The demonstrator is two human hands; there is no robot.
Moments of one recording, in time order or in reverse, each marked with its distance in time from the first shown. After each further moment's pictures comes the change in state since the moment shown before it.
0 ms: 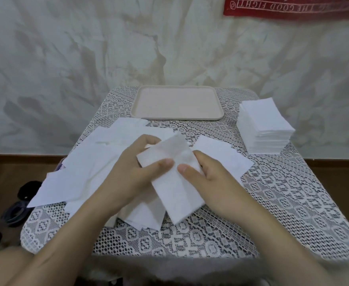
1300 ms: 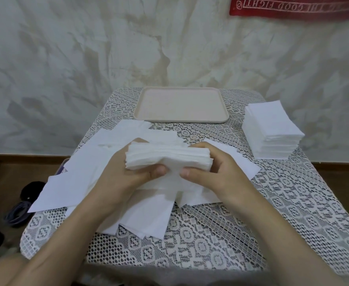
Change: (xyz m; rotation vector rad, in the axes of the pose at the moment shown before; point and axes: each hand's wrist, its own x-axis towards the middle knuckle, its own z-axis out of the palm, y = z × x) left_hand 0.004 -0.013 -0.020 -0.098 -0.010 0.087; right_hand 0.021 0.004 -0.009 0.329 -0.069 -0.186
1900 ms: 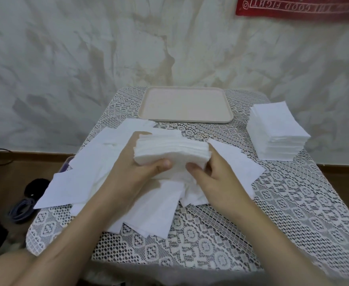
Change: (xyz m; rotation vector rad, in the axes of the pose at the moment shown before) left_hand 0.007 -0.004 0.008 -0.123 0.102 -0.091; right_hand 0.004 0.014 0.012 -0.341 0.150 0.004
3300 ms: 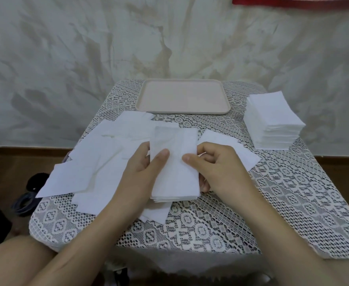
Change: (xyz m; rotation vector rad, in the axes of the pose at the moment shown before) left_hand -0.028 -0.009 0.029 0.034 0.078 -0.101; right_hand -0.012 -0.012 -0.008 0.050 0.051 0.194
